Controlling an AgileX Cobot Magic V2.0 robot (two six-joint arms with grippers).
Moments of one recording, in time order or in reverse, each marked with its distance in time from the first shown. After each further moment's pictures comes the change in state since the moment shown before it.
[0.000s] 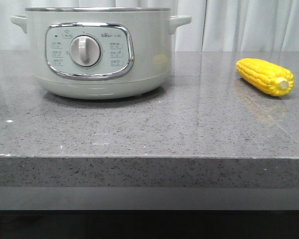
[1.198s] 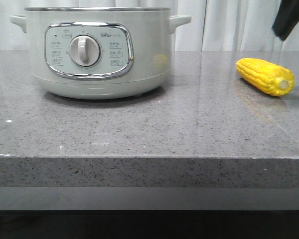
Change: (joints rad) left arm 0.000 -0.342 0.301 -0.048 0.039 0.000; right arm 0.046 0.923 -0.566 0.054 0.156 0.000
